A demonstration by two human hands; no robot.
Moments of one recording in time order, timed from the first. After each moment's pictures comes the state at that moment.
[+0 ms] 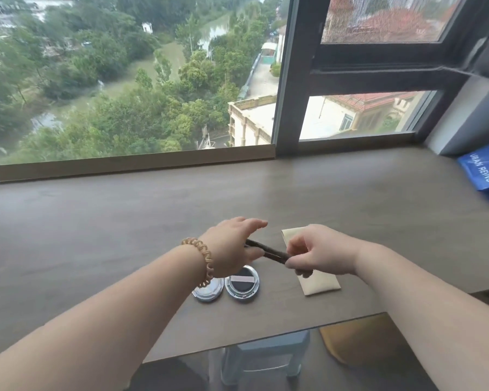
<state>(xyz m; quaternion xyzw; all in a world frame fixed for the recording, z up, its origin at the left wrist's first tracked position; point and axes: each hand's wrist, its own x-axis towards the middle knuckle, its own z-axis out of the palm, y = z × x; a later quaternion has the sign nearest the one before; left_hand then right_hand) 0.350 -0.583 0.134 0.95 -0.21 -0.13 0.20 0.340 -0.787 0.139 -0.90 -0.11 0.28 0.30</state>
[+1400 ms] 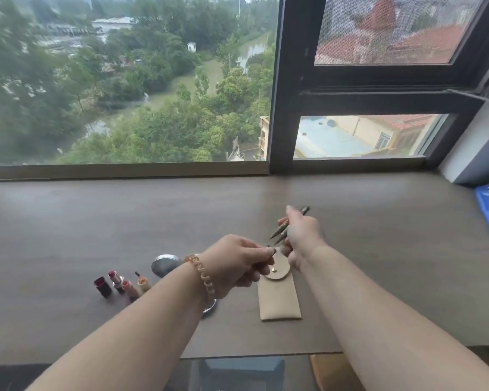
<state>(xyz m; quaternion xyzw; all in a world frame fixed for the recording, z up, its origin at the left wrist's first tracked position) 0.331 -0.704 0.153 0.71 0.07 -0.27 0.65 0.409 -0.851 0.127 -0.60 0.28 0.07 0.75</state>
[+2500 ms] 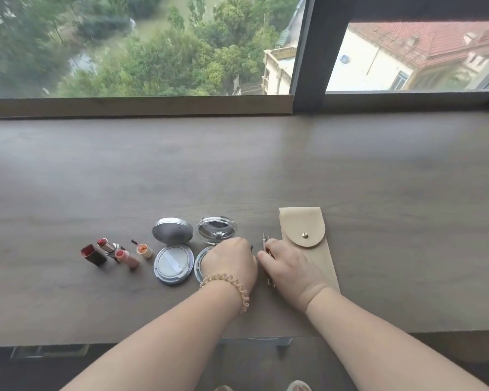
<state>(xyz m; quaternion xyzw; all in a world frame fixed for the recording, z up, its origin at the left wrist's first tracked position) 0.366 -0.676 -0.013 0.98 0.10 -0.12 0.12 0.376 -0.811 -0.071 -0.91 -0.35 -0.14 0.13</state>
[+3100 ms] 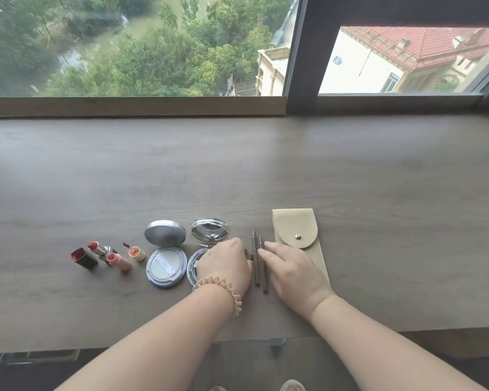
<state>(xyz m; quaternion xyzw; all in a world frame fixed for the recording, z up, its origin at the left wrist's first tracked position) 0.364 -0.676 -0.011 0.98 0.11 -0.11 0.14 0.367 -0.826 -0.057 -0.94 -0.30 -0.09 0.15</state>
